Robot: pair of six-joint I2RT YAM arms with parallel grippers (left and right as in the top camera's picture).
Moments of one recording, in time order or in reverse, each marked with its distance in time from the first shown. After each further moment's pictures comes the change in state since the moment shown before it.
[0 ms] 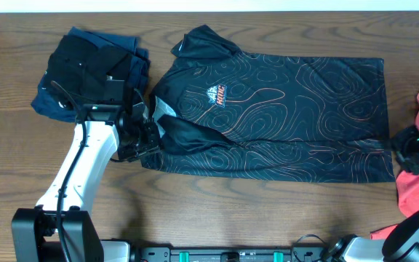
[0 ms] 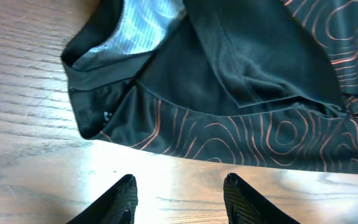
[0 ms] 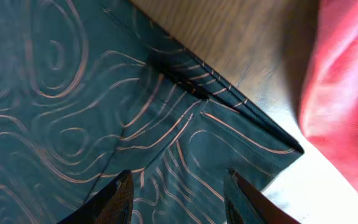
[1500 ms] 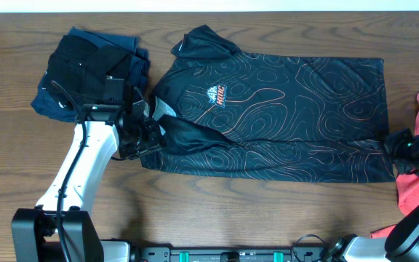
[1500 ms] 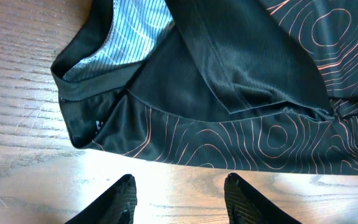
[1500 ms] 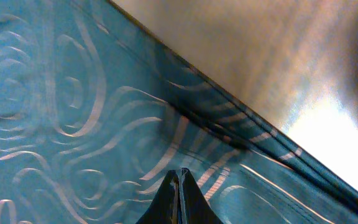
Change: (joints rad) left arm 0.000 0.000 0.000 0.028 0.017 0.000; right arm -0.012 0.016 -0.169 0.367 -0.114 0.125
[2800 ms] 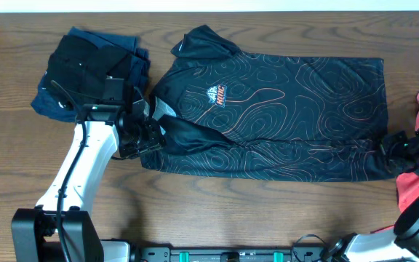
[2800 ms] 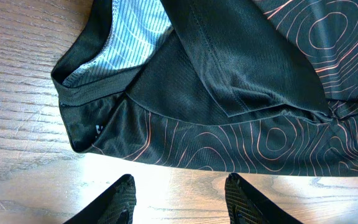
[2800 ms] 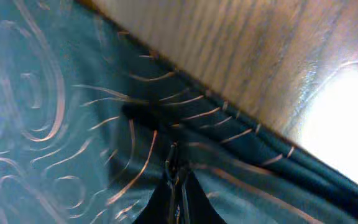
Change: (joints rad) left arm 0.000 0.000 0.000 0.008 0.000 0.000; right arm -0.006 0.107 0.023 -0.039 -0.017 0.035
